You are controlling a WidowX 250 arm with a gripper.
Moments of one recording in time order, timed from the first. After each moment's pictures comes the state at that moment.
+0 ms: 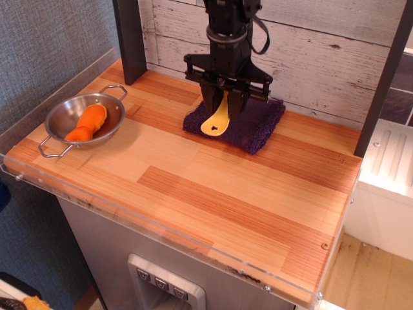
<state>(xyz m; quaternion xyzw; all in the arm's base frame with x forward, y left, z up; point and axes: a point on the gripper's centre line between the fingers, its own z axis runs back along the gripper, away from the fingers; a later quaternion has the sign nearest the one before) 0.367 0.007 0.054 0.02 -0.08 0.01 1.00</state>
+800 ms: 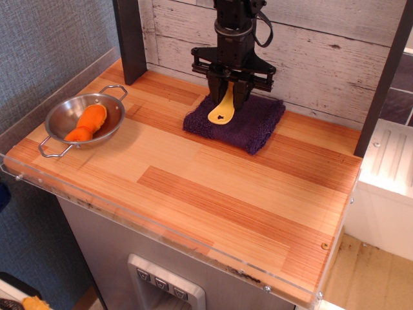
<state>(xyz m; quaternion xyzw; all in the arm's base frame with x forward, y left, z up) 0.394 0.015 0.049 0.02 -0.09 0.02 1.00</state>
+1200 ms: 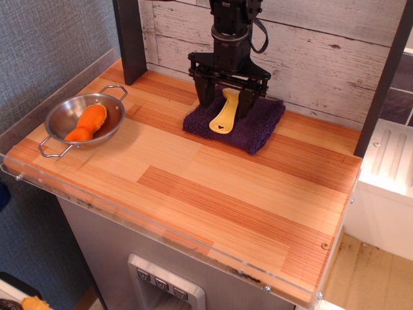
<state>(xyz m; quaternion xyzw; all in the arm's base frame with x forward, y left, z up) 0.394 0.020 0.039 0.03 -0.07 0.01 1.00</state>
